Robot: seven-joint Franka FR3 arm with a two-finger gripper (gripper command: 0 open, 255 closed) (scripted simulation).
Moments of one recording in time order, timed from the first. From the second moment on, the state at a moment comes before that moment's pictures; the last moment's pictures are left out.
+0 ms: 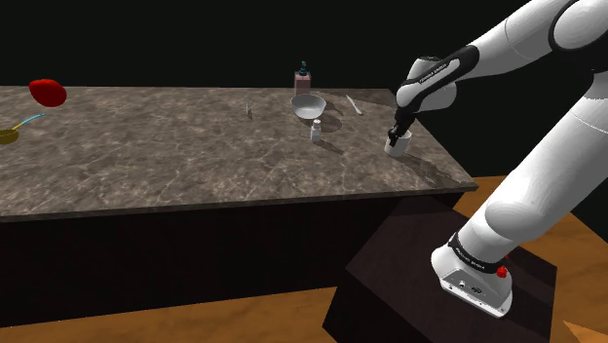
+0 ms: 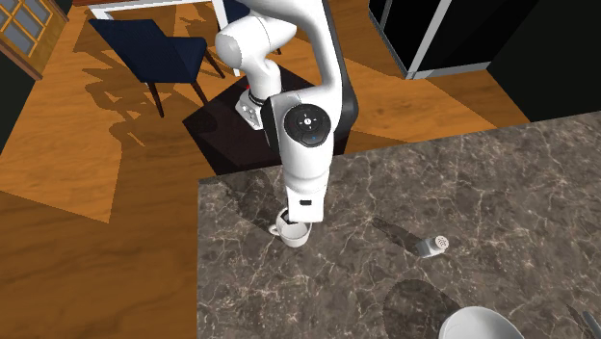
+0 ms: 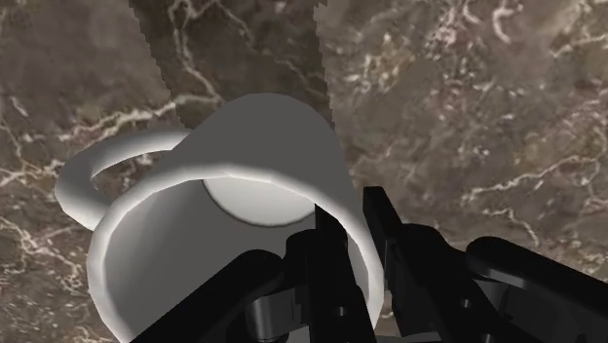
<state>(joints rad) -0.14 -0.02 -0.46 -2.49 -0.05 2.53 -0.45</state>
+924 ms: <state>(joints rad) -0.14 -0.11 -0.45 -2.46 -0.11 2.42 -0.41</state>
